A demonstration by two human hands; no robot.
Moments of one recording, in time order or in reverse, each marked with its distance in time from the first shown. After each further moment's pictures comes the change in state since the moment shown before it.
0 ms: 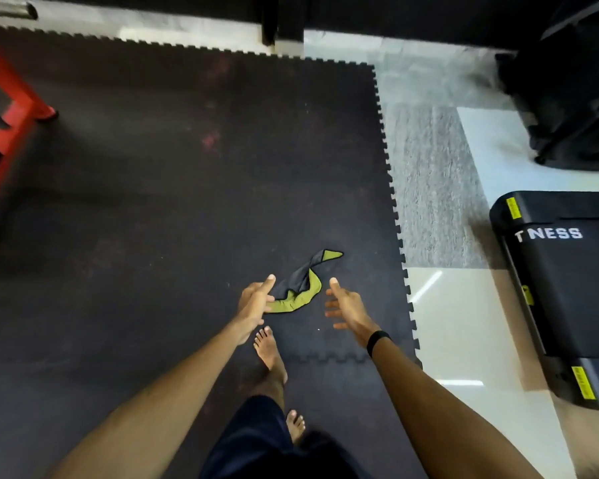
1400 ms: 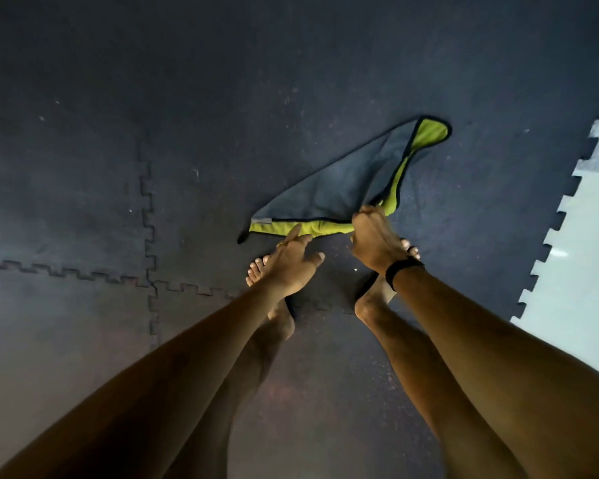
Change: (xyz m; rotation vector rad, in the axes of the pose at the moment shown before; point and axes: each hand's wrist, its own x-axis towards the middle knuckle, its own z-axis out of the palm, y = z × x) left_hand 0.461 -0.215 0.134 0.646 -0.212 -0.119; right_hand 0.525 0.153 0.057 -1.308 -0.283 -0.337
